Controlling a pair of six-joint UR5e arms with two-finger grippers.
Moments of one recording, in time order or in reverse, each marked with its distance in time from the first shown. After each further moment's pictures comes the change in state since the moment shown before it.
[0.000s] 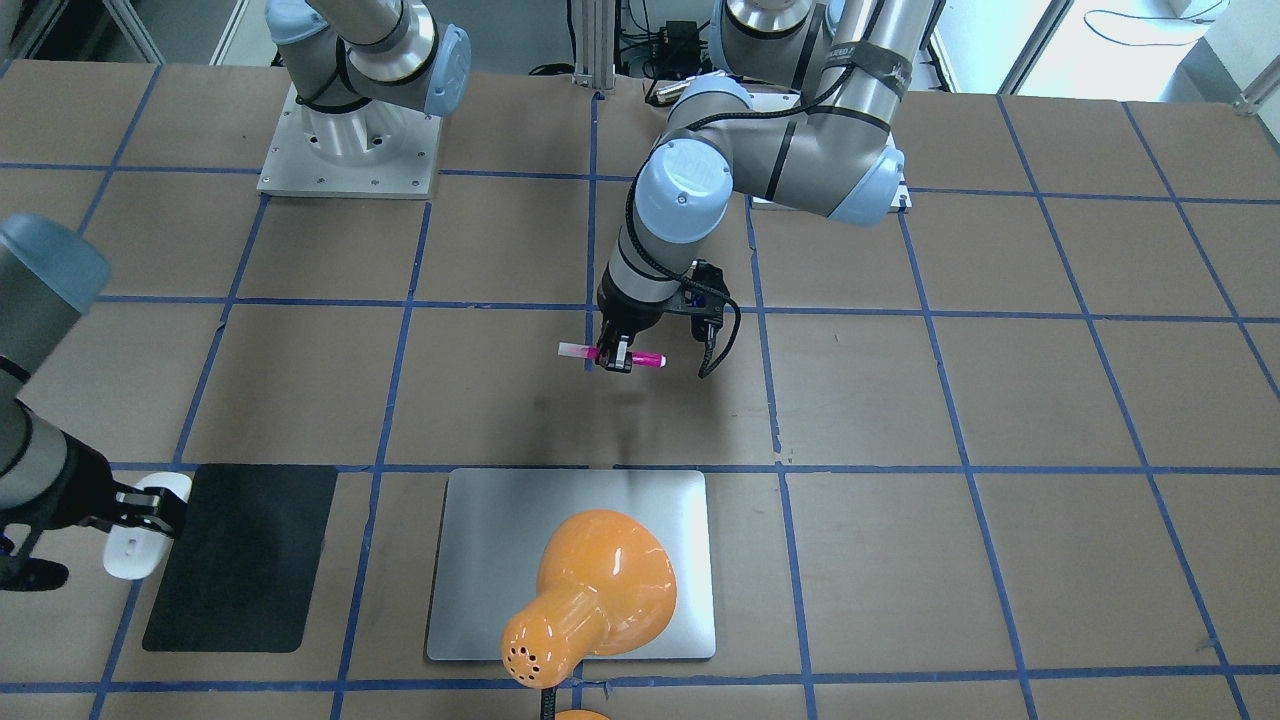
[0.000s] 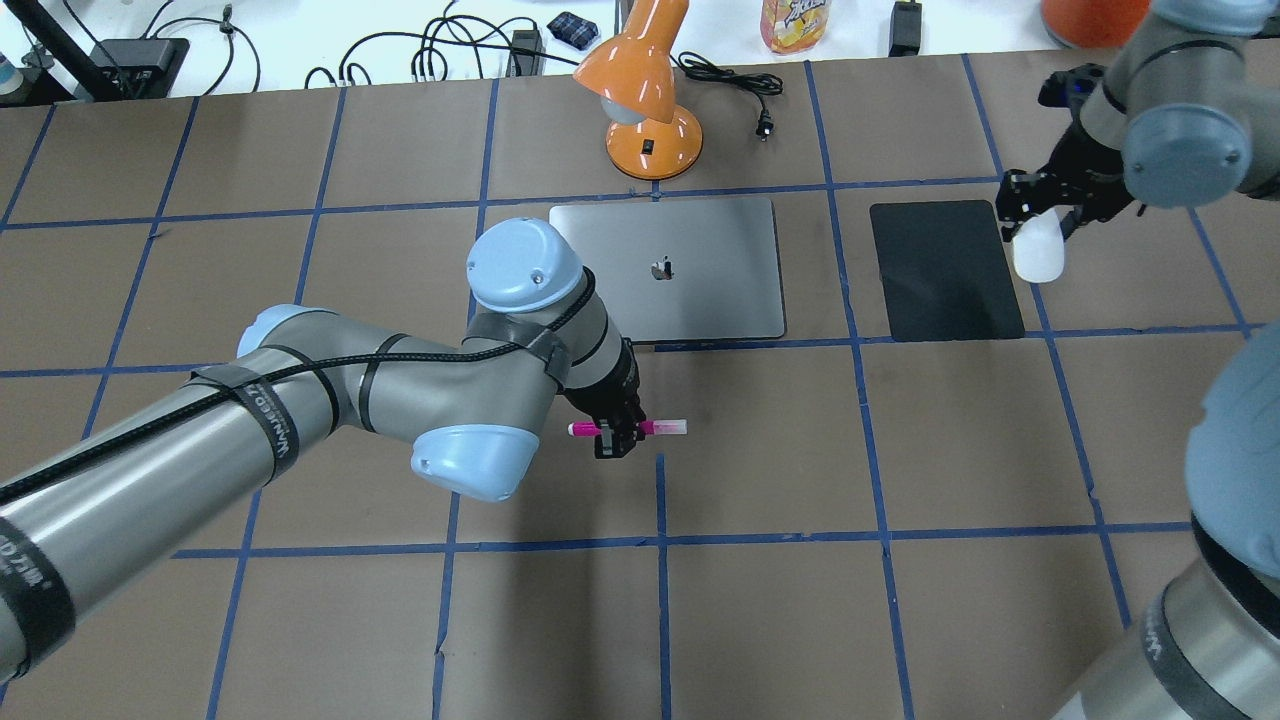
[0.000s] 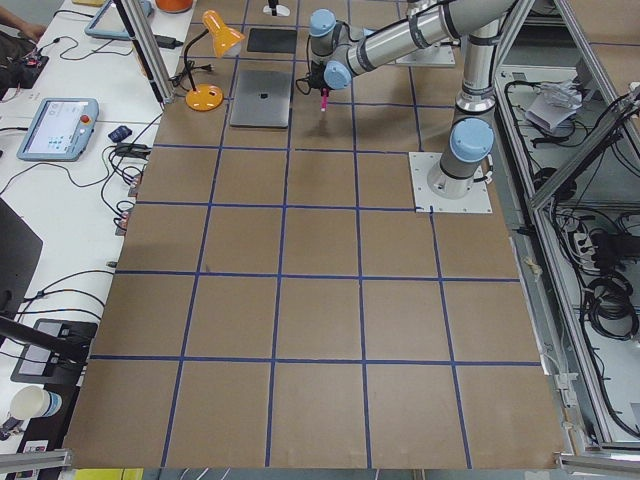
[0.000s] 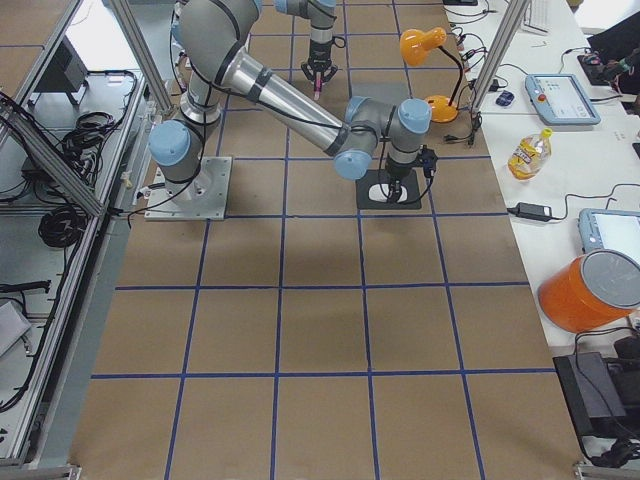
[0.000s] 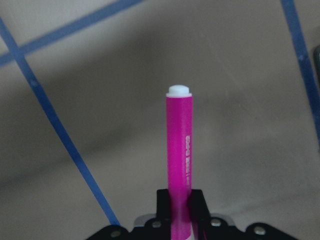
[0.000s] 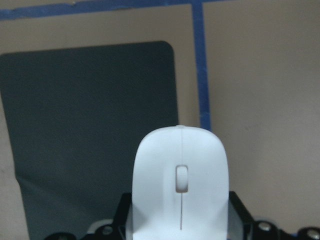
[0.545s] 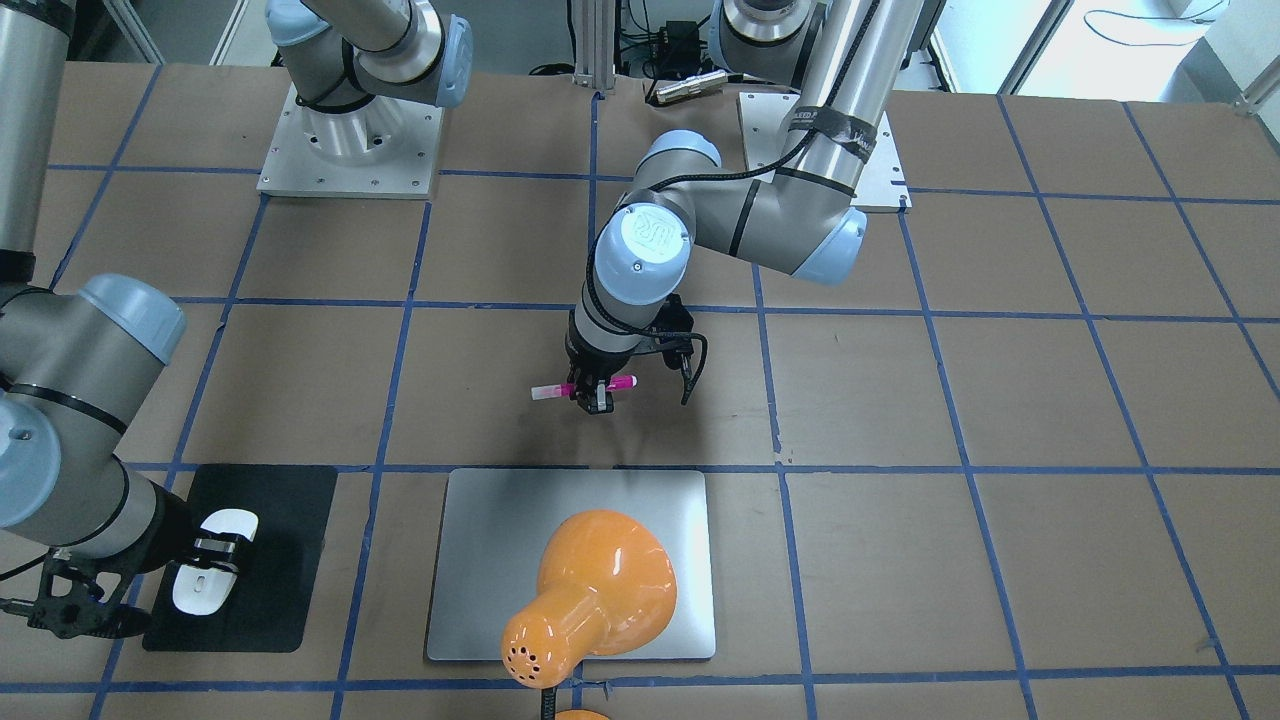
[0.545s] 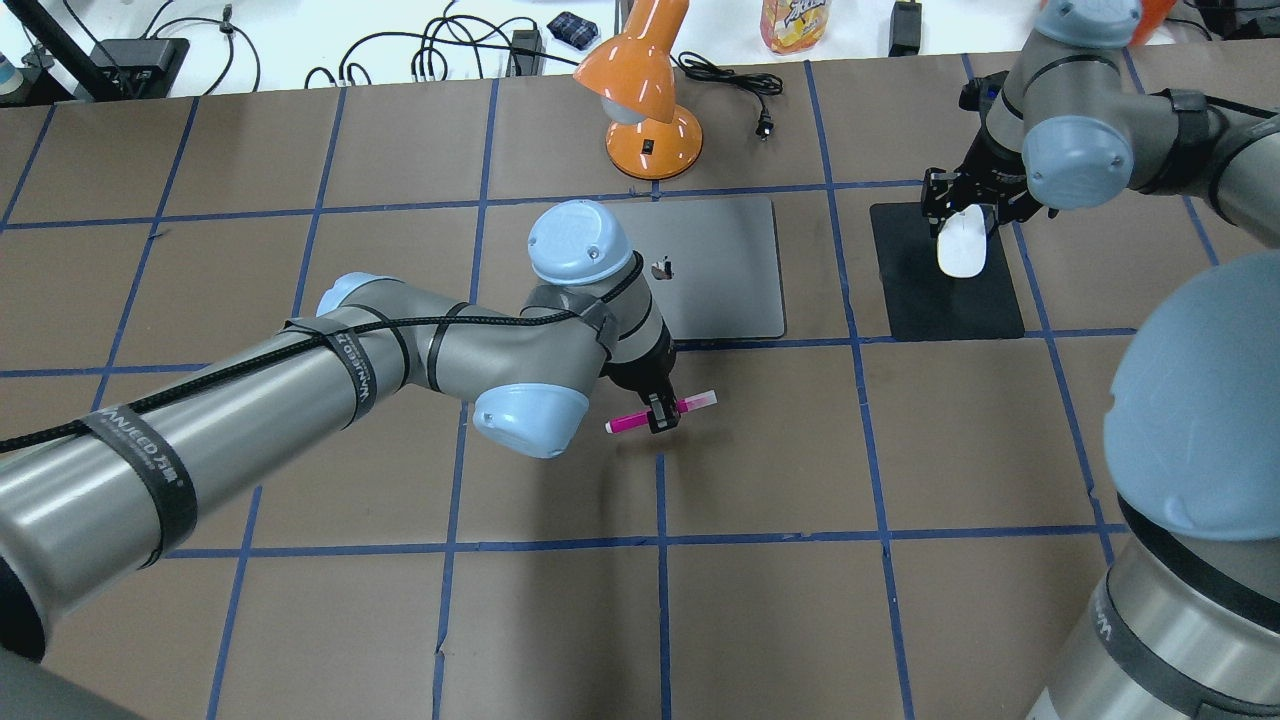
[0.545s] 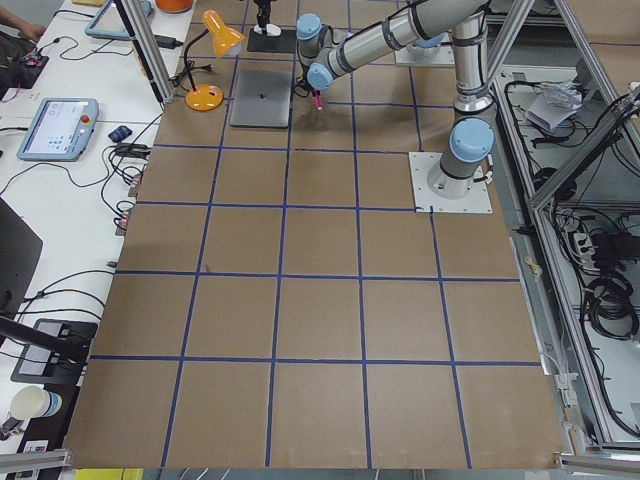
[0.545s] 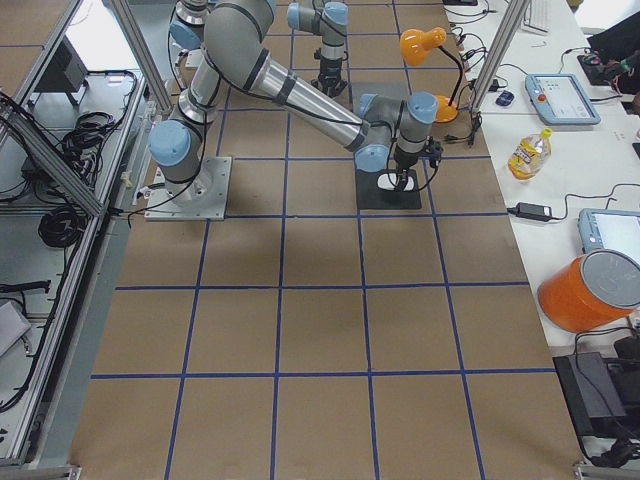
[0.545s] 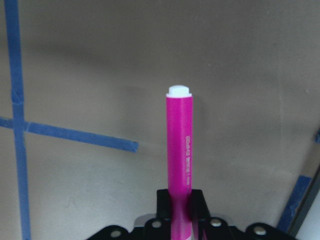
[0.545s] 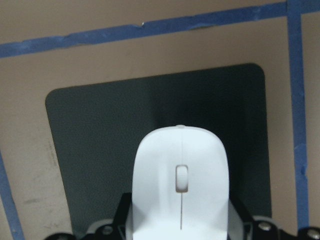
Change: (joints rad) left arm -0.027 -0.137 0.106 -0.021 0.007 -0.211; right arm 0.074 0.074 -0.018 -0.049 -0.007 0.120
